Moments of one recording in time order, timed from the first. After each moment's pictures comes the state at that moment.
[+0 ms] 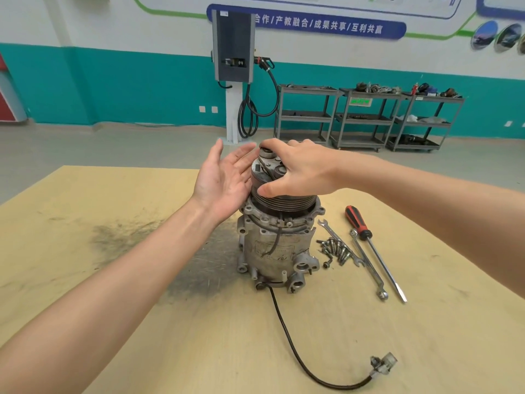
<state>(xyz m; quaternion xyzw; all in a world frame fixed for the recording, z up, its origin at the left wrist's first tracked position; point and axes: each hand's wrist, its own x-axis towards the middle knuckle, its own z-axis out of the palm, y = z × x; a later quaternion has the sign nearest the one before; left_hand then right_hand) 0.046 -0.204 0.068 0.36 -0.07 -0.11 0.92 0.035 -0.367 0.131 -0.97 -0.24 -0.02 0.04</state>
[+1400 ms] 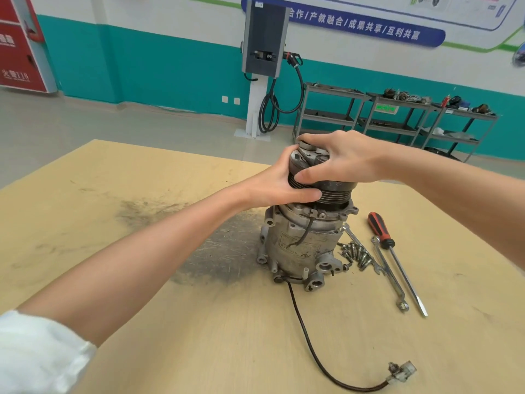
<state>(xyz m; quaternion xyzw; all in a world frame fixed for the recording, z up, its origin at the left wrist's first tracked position) 0.059 -0.198 0.050 0.80 -0.29 -0.06 0.52 0.045 -0.364 0.143 -0.97 -0.22 0.01 0.09</state>
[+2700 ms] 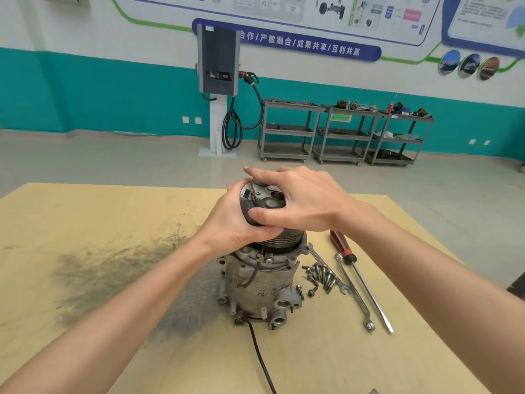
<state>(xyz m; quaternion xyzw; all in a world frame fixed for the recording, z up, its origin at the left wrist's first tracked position) 0.051 -0.222 0.052 0.75 -0.26 0.09 0.60 0.031 -0.380 0.129 -0.95 -0.28 -0.15 0.05</state>
